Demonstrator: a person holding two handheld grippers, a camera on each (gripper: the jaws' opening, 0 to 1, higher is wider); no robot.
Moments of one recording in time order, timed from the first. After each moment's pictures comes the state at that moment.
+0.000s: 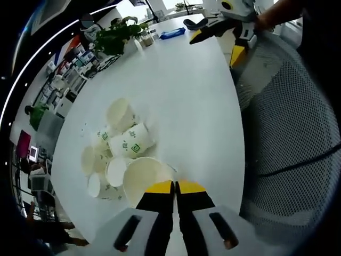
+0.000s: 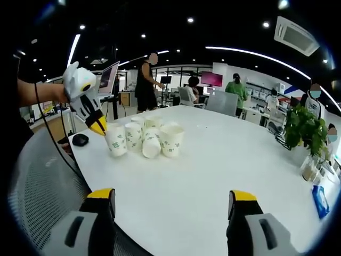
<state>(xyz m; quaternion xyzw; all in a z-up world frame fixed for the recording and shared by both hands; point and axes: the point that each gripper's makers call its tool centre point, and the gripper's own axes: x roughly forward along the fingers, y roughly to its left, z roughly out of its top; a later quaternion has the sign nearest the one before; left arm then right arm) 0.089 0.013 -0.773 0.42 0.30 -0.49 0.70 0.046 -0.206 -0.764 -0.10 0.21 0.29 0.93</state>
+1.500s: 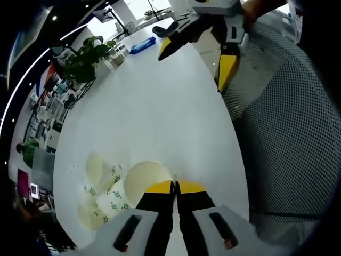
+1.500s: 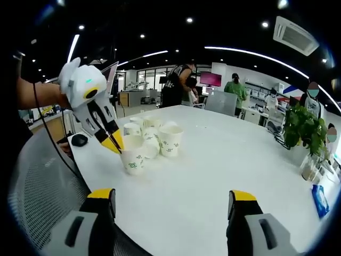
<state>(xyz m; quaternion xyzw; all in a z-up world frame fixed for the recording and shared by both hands) 0.082 -0.080 -0.789 0.47 0.24 -0.56 0.64 0.047 -0.209 -0.765 -0.10 0.21 0.28 0.93</state>
